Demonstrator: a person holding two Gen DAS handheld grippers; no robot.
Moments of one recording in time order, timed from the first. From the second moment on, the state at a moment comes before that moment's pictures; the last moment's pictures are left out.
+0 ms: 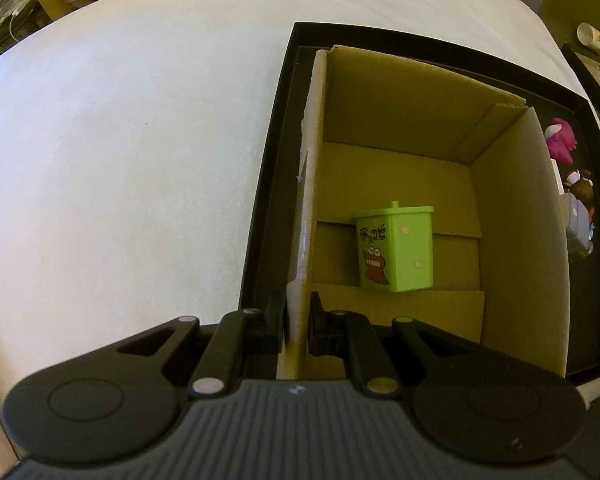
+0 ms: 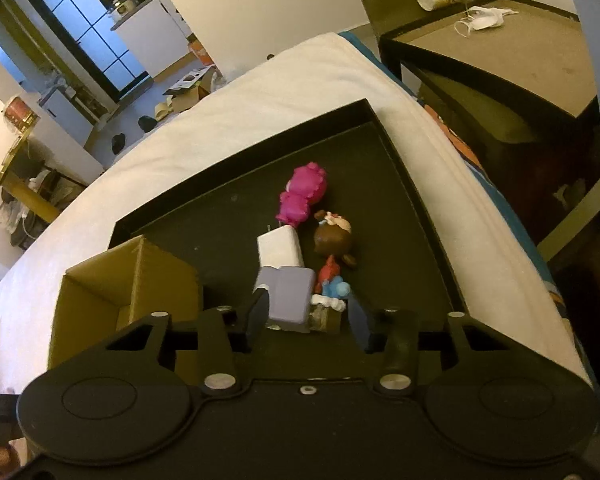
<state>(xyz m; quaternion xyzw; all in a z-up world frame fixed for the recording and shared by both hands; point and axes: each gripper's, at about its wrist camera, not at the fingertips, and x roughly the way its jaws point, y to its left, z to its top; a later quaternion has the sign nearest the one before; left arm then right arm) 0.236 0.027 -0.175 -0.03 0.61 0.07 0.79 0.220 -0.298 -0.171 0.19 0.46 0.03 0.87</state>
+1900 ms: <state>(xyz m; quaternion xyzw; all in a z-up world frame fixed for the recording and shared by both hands) 0.238 0.033 -0.175 -0.04 0.62 0.07 0.78 0.268 -0.298 -0.220 0.24 0.55 0.05 0.80</state>
